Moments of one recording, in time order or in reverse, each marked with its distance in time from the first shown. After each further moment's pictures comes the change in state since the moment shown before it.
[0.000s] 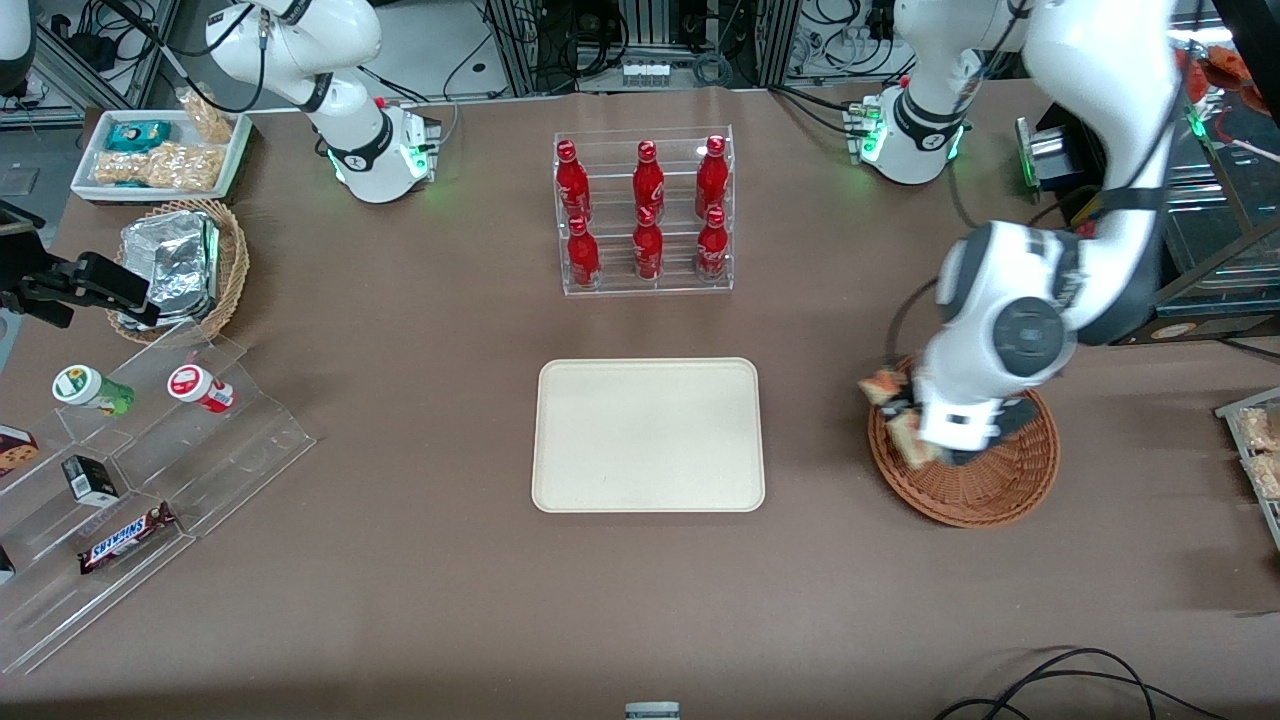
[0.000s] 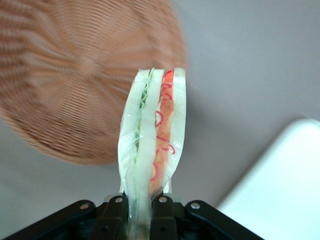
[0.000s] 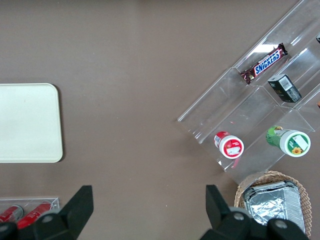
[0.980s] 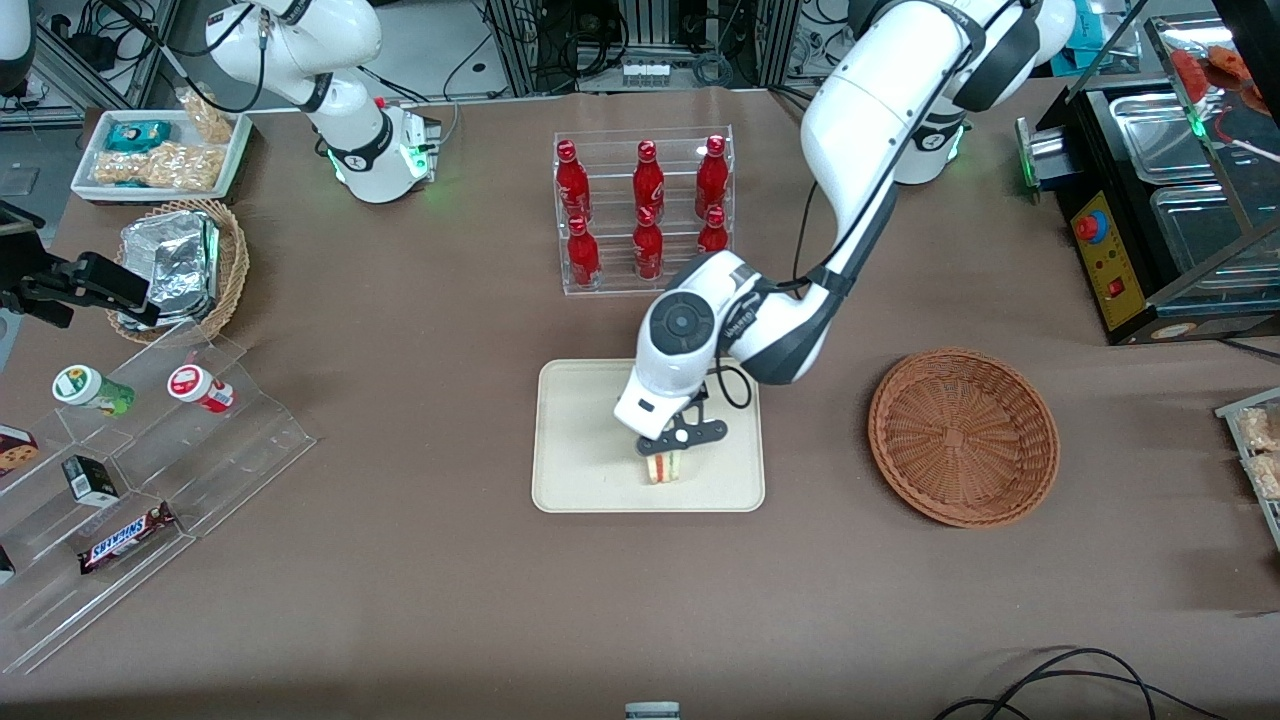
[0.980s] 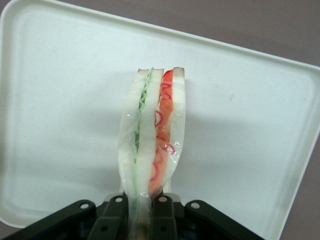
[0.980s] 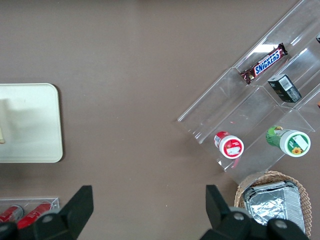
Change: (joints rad) arm -0.412 0.431 -0.016 0.431 0.037 0.188 -0.064
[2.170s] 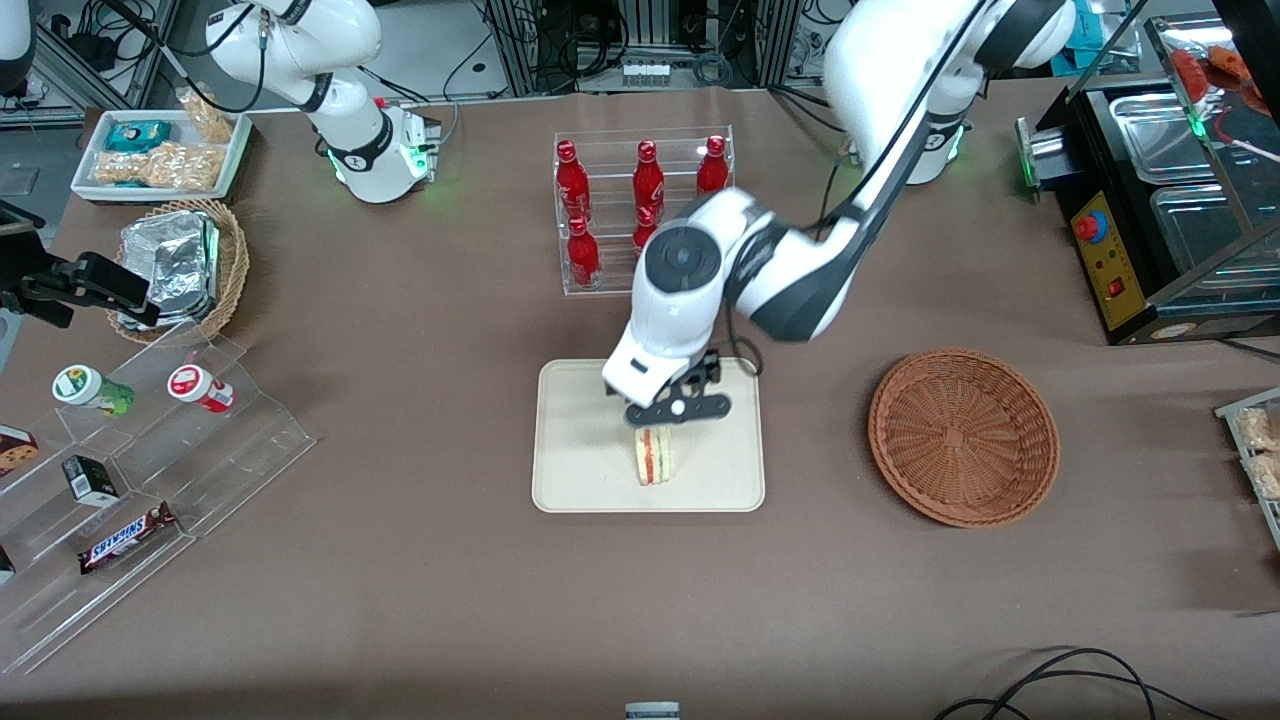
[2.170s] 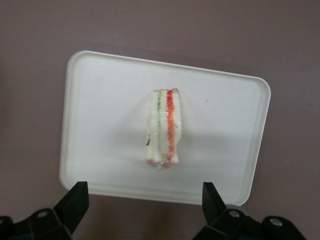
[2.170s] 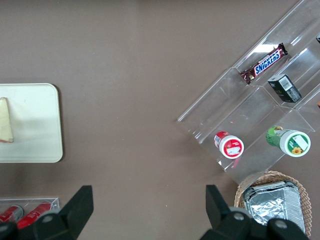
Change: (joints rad) arm 0.002 -0.211 0.020 0.039 0.022 -0.230 0.027
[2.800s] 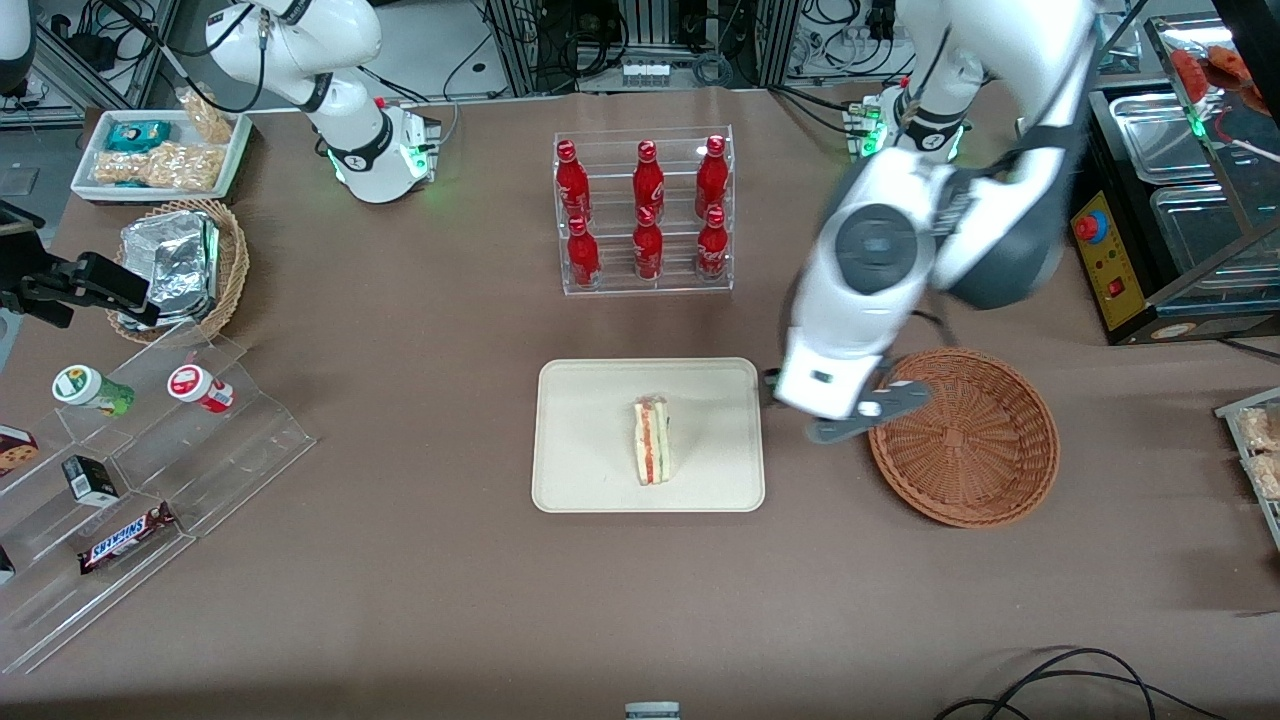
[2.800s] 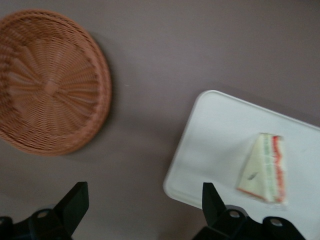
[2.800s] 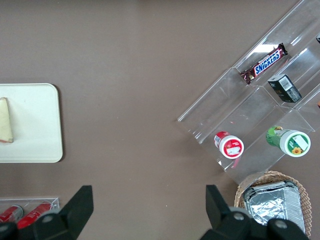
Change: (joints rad) arm 0.219 -0.257 0.079 -0.220 0.003 -0.170 0.124
